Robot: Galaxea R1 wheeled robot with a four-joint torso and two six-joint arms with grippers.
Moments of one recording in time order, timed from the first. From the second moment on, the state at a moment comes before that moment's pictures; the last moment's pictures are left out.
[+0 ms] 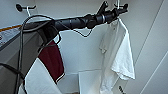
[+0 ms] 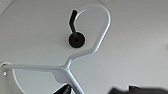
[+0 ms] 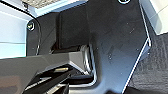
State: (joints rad) left arm -0.39 3.04 -1.87 0.24 -0.08 -1.13; right arm -1.54 3.08 -2.72 0.19 0.07 -0.20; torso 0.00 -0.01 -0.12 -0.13
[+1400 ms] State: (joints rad) left arm -0.39 2.74 -1.69 0.24 -0.08 -1.15; right arm -1.54 3.08 -2.72 0.19 0.07 -0.20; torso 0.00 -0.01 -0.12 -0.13
